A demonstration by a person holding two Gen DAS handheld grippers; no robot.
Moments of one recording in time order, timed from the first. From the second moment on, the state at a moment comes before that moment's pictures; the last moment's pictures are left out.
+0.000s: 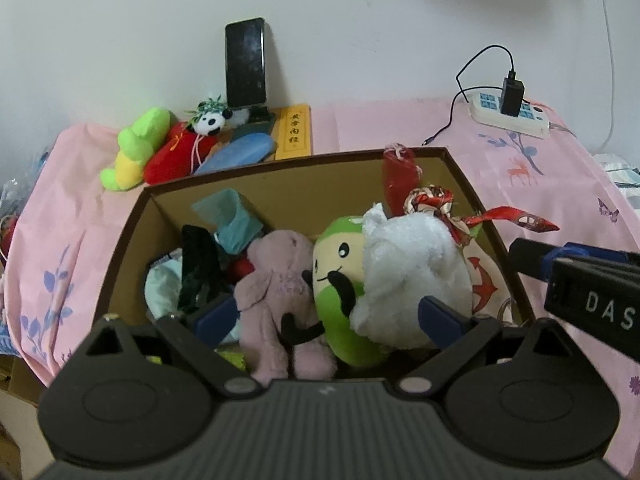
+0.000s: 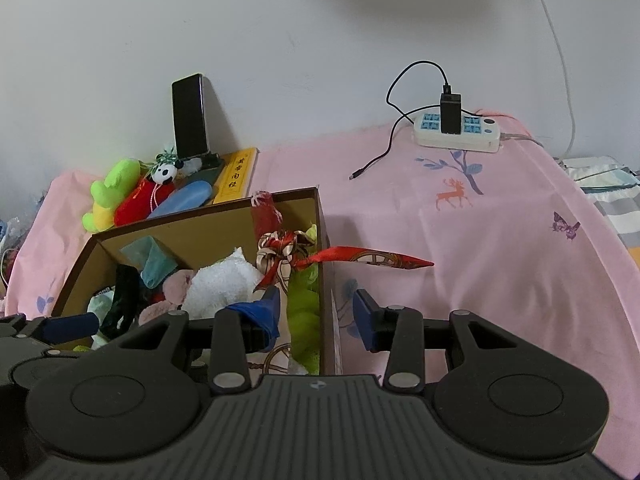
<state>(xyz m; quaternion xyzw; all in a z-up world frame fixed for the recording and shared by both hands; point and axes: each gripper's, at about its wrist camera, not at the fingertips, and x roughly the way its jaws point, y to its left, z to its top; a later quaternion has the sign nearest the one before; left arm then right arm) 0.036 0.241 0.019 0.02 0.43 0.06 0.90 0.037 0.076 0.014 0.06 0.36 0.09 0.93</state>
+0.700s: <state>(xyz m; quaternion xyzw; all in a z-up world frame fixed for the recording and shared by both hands) 0.037 0.241 0.014 0.01 0.43 0.04 0.90 0.034 0.078 0.013 0.06 0.36 0.08 0.93</state>
